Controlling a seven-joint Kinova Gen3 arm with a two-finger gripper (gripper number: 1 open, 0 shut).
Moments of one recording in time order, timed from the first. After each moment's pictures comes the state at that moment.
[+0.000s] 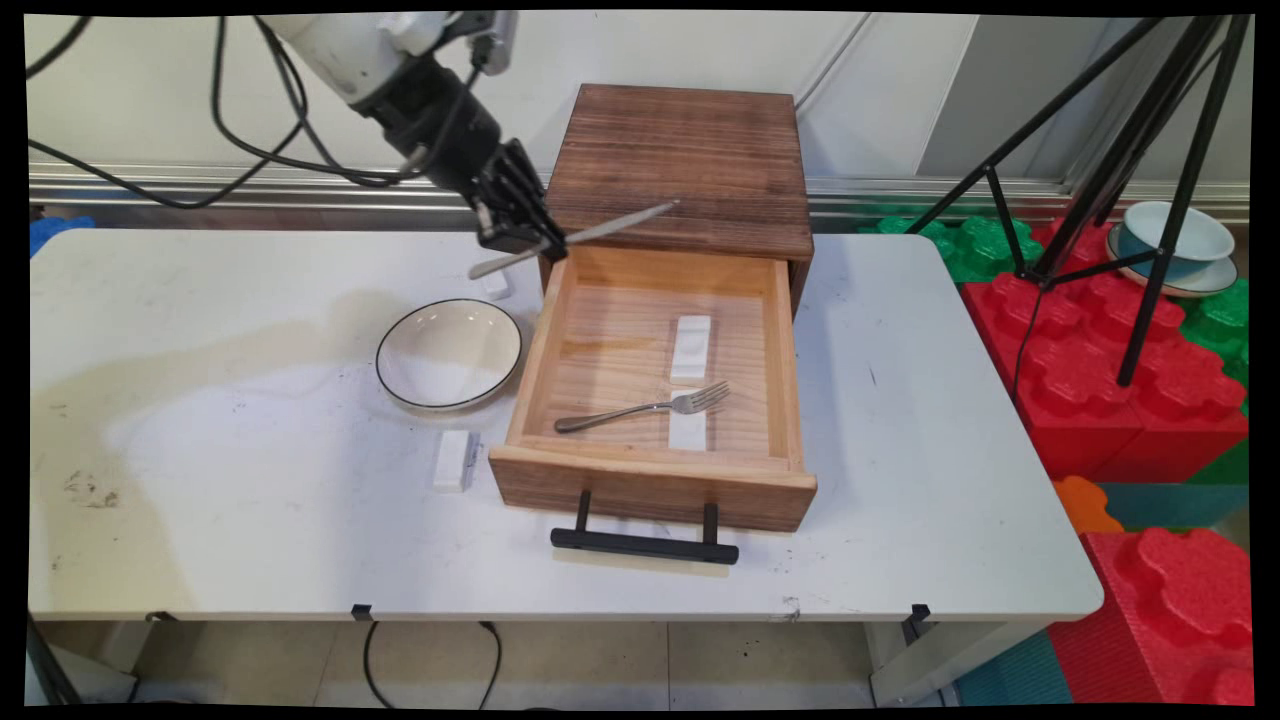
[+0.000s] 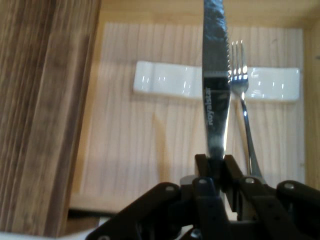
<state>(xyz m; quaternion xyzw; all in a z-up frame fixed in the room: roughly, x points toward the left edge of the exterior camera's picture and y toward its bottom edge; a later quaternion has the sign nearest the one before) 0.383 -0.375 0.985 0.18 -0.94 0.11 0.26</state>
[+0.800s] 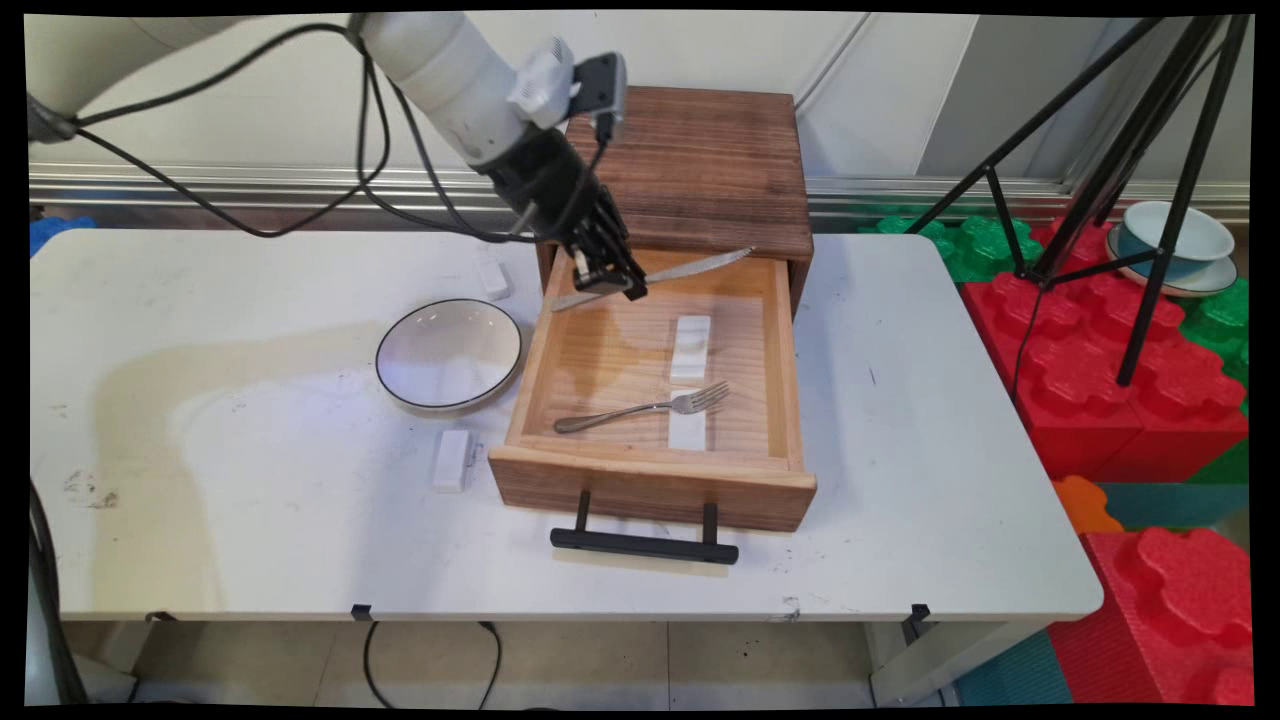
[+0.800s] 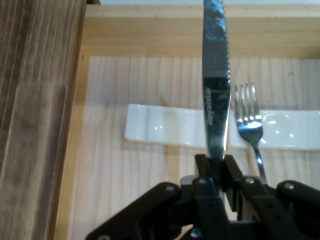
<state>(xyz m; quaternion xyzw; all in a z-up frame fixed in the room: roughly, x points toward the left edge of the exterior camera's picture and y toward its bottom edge) 0.312 -0.409 0.936 0.16 -0.95 0.11 0.26</state>
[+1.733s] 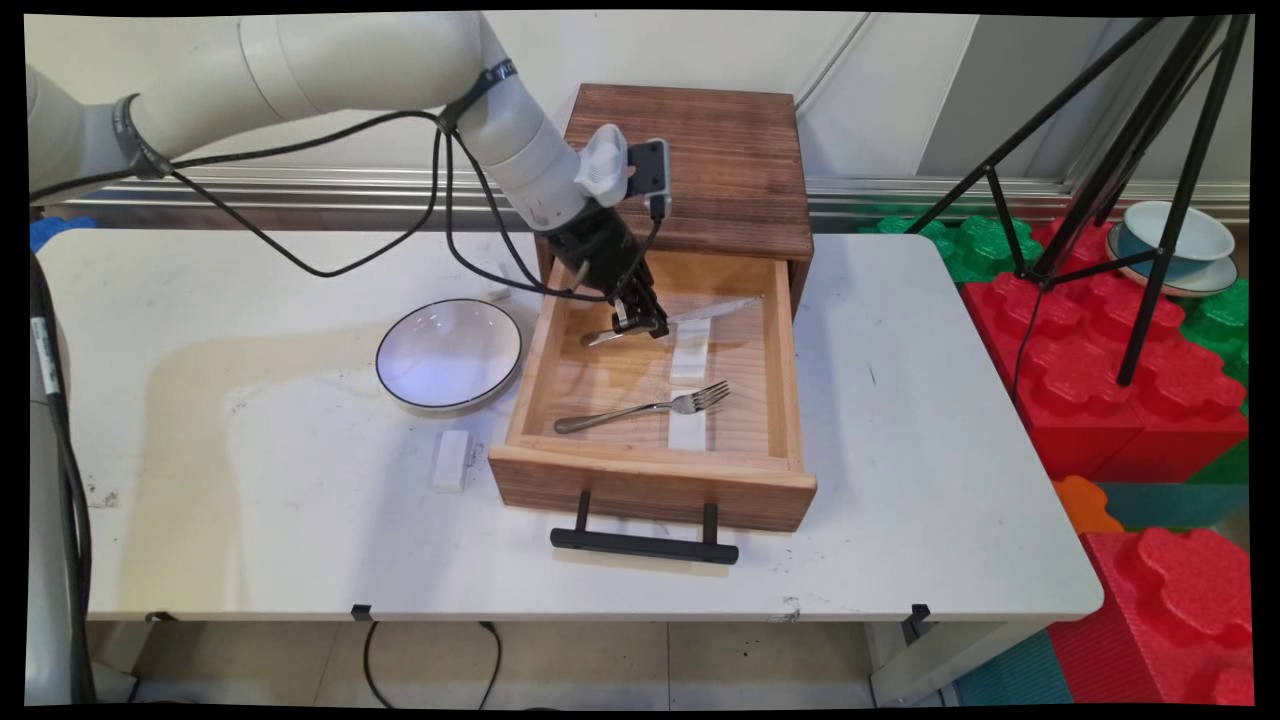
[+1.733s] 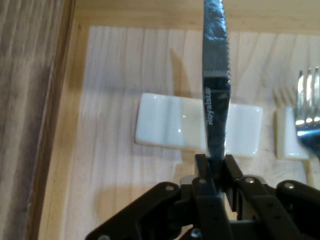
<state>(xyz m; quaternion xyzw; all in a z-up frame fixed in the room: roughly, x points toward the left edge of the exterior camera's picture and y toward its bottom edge) 0.286 -0.453 0.854 0.18 -0.95 0.11 0.23</state>
